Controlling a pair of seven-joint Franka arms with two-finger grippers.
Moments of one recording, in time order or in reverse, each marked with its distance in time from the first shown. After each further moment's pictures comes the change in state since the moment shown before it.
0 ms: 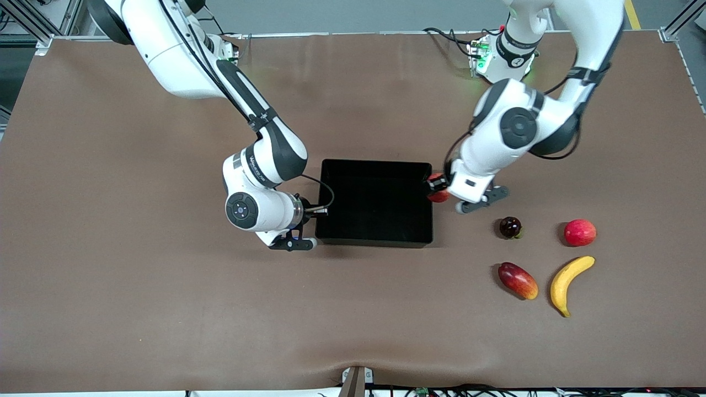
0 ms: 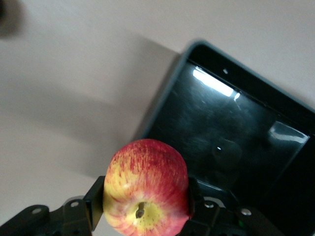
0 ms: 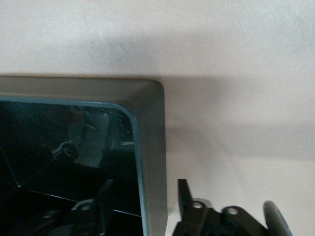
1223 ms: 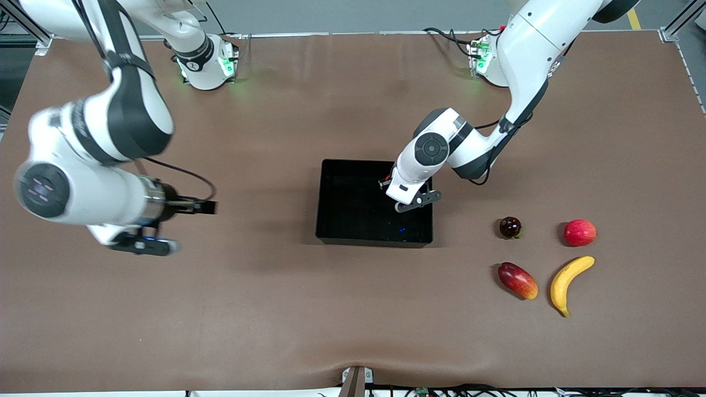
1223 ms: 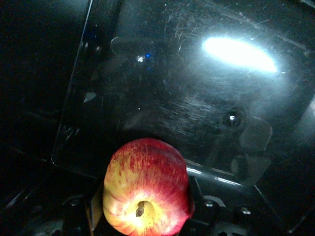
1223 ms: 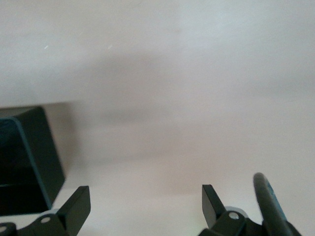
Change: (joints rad) left arm -0.156 0.309 0.003 0.067 0.209 0.106 -0.156; right arm -0.235 -0.288 -0.084 0.199 -0.331 -0.571 -0.015
